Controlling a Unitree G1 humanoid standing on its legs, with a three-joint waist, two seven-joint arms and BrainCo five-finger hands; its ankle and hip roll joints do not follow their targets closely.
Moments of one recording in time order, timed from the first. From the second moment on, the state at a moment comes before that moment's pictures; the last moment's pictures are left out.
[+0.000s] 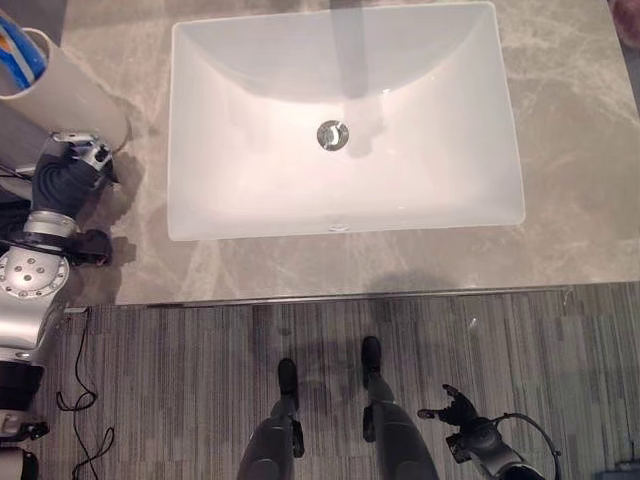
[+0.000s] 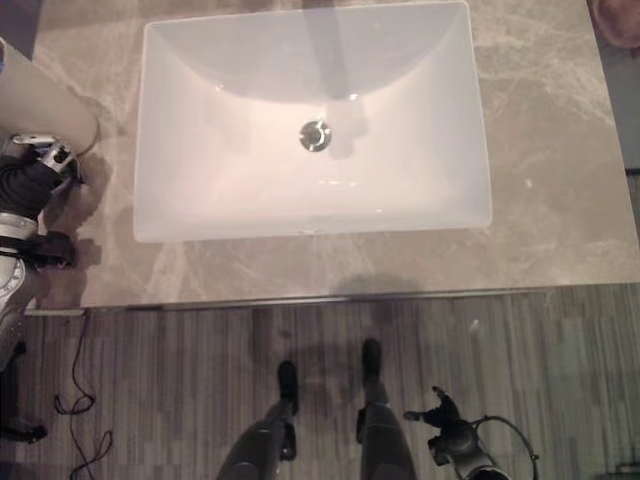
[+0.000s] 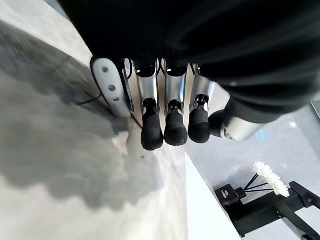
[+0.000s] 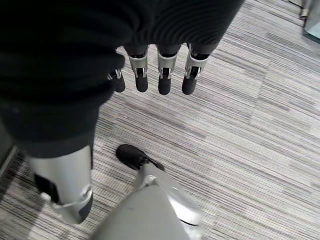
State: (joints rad) left arm -0.34 1.02 0.02 0.18 -0.54 -0.21 0.13; right arm -0.09 -0.35 0.31 1.03 -0.01 -0.02 -0.15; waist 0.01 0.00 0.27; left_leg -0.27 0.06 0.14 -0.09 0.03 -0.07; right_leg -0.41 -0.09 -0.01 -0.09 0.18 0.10
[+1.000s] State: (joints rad) left arm -0.37 0.96 -0.04 0.17 -0.42 -0.19 0.15; right arm -0.10 -0.35 0.32 1.12 -0.02 -0.02 -0.15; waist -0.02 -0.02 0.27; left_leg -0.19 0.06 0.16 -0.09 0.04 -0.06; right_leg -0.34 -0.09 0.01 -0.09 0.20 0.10
